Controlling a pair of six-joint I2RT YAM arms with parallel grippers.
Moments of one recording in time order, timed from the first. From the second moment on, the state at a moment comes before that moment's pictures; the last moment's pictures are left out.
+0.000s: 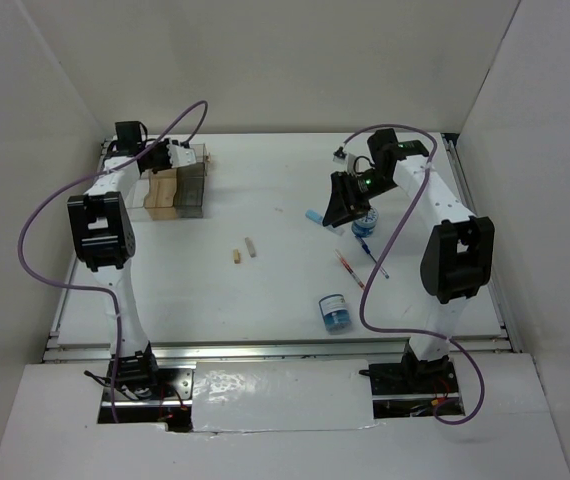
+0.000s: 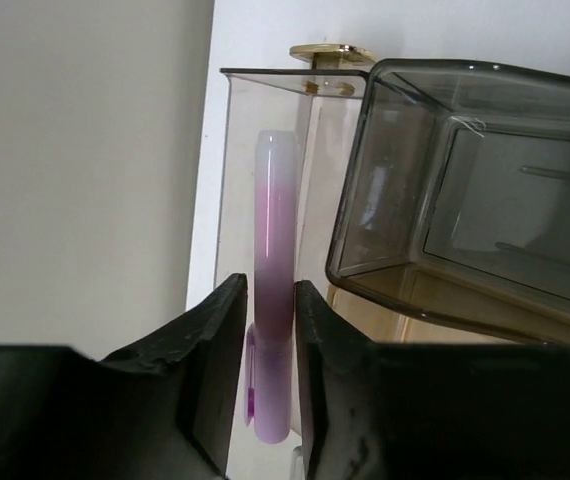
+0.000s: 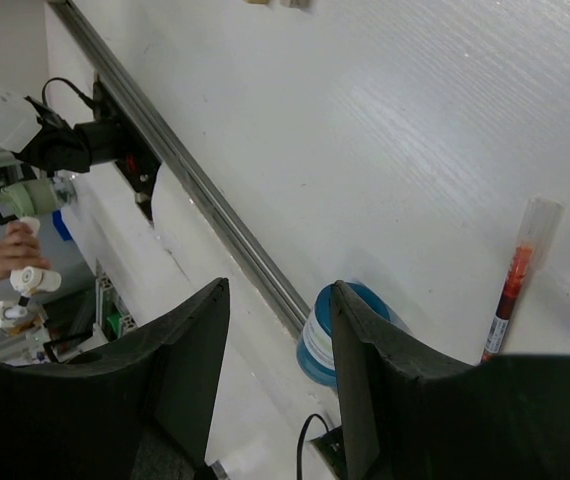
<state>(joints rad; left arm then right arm) 0.16 2.29 1.90 -0.33 0.64 1.47 0.17 1.85 1.68 -1.14 -0.83 -0.11</state>
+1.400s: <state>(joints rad) 0.26 1.16 1.27 -0.58 0.83 0.51 0.34 2.00 1.87 -0.95 -0.19 -0.20</state>
